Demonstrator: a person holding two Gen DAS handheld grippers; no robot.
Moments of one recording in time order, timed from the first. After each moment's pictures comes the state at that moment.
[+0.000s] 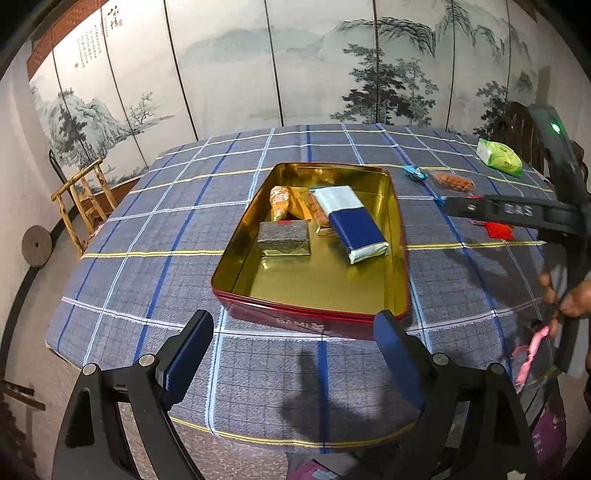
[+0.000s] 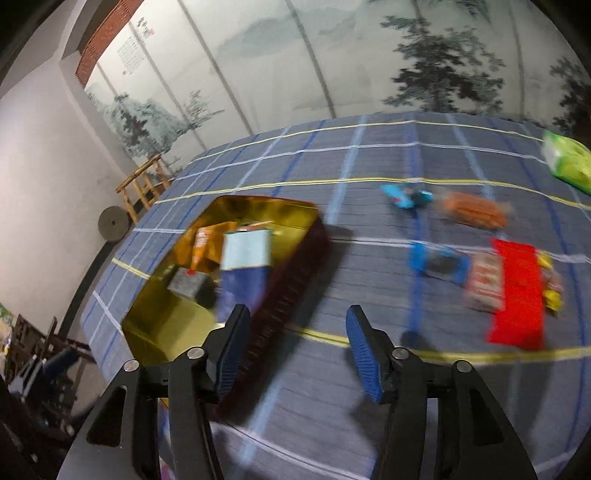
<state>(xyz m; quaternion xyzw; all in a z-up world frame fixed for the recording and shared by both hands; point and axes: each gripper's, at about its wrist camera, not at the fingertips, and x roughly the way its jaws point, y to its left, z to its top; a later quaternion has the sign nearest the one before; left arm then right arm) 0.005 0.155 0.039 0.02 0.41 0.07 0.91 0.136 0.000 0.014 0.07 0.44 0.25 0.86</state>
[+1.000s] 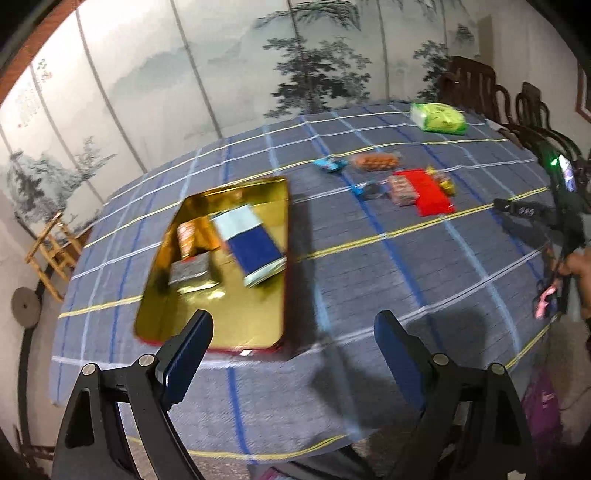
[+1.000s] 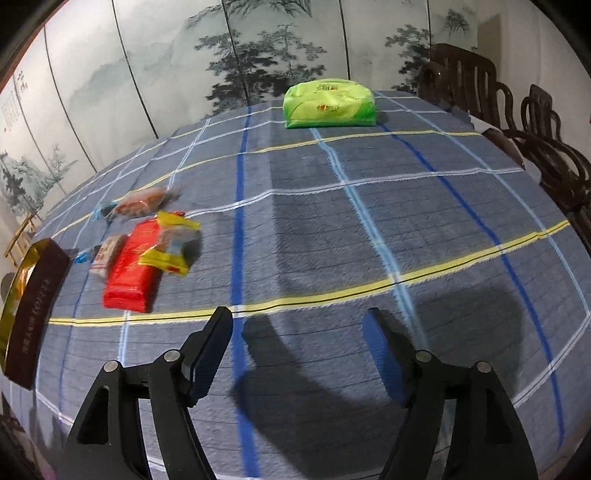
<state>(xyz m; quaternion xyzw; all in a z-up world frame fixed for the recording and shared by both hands) 0.039 0.053 0.054 0.10 0.43 -0.02 0.89 0.133 -0.265 -0.043 0.08 0.44 0.00 0.90</state>
